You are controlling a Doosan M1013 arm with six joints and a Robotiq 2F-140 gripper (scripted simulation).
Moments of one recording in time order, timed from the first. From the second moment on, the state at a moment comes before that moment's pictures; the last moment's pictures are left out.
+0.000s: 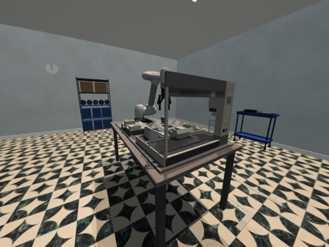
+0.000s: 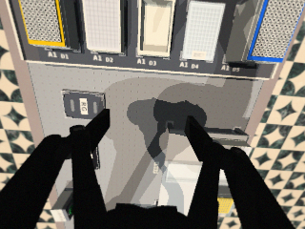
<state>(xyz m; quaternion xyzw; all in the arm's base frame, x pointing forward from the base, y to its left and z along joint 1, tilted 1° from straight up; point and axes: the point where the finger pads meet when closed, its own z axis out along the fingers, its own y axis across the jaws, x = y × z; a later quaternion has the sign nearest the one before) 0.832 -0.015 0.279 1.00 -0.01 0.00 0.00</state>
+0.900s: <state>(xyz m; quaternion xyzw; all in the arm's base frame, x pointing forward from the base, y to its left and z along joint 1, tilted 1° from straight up) 0.831 -0.016 0.280 0.97 -0.23 0.00 0.00</state>
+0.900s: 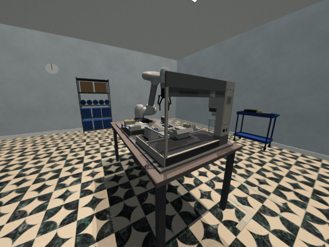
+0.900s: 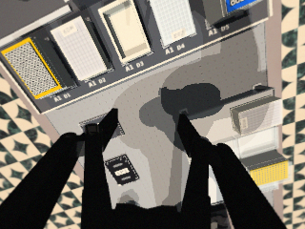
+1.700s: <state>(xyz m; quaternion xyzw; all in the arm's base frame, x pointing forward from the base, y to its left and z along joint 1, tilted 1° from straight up) 0.831 -0.016 0.281 0.90 -0.43 0.00 0.00</state>
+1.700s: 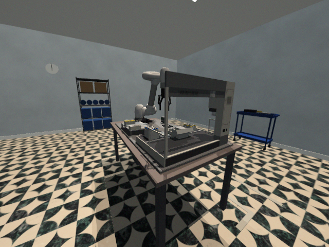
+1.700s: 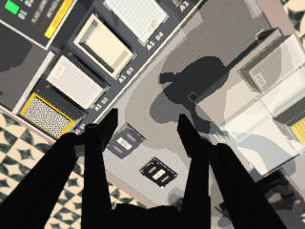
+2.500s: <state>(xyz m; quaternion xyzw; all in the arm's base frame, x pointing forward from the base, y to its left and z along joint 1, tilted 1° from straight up) 0.831 -0.016 0.281 0.80 -0.61 0.00 0.00</state>
